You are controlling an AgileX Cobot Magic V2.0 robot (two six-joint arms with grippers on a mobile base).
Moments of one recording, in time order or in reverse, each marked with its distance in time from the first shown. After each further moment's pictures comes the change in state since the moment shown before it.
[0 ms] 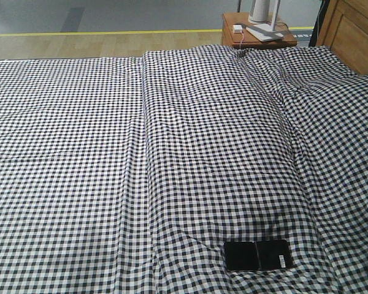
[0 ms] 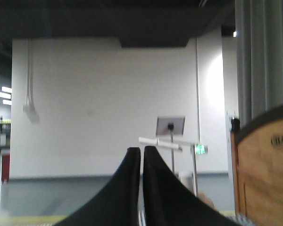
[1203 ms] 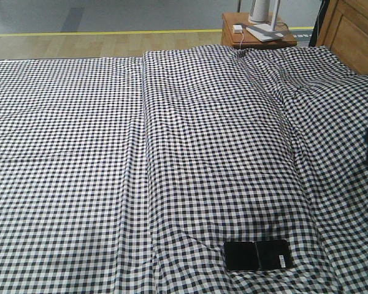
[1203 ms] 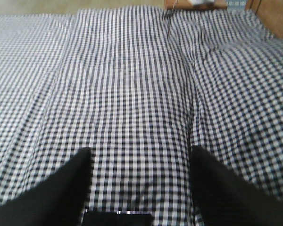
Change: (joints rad) left arm 0.000 0.000 0.000 0.000 0.000 0.000; right arm 0.000 0.859 -0.722 0.000 0.823 -0.021
